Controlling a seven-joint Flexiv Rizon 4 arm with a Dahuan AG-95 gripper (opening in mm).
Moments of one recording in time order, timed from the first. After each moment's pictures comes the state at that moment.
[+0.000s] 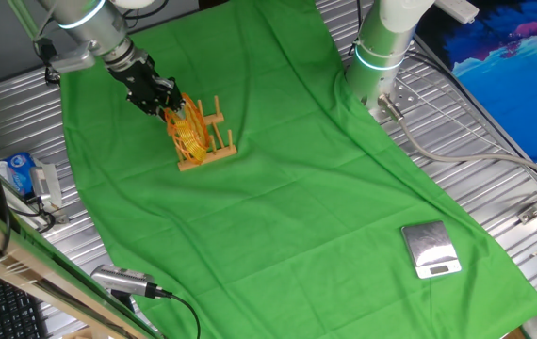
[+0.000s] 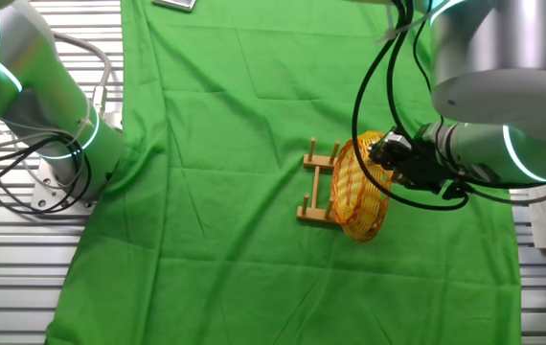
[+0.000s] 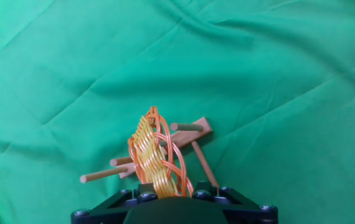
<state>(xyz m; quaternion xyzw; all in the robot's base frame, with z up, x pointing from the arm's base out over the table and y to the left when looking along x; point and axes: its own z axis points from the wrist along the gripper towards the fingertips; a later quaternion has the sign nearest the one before) 0.545 -0.070 0.137 0.46 -0.87 -0.18 0.06</state>
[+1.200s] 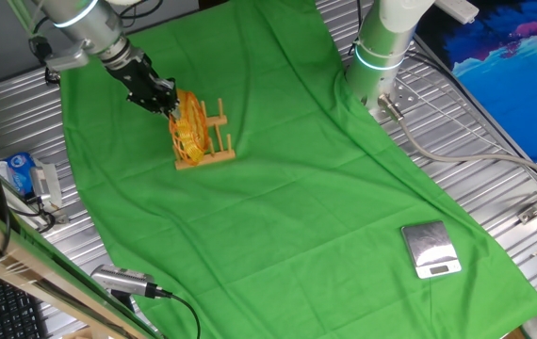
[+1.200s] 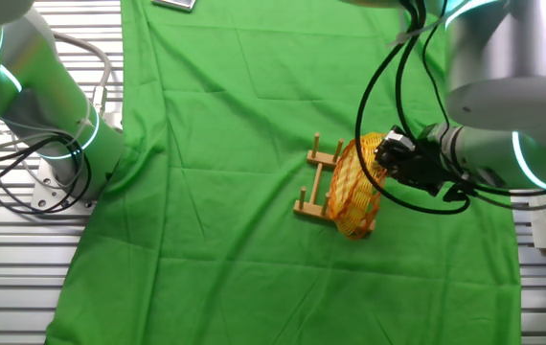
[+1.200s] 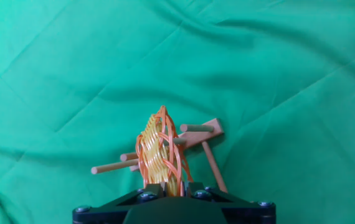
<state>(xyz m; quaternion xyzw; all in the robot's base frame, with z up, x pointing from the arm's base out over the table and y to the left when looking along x) 0.542 -0.070 0.143 0.43 -0.87 -0.21 0.07</state>
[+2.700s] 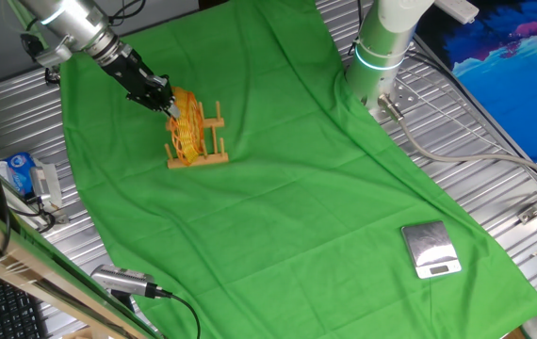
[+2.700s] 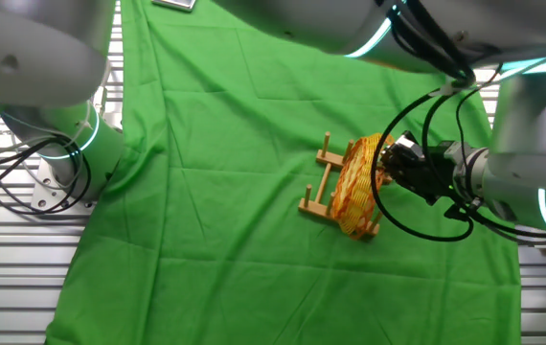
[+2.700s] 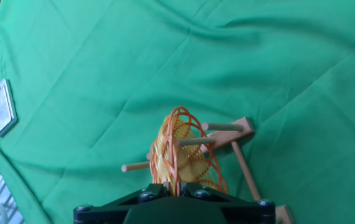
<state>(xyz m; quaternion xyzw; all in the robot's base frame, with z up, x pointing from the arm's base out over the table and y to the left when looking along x) 0.543 -0.070 0.149 0.38 -0.88 -0.29 0.09</state>
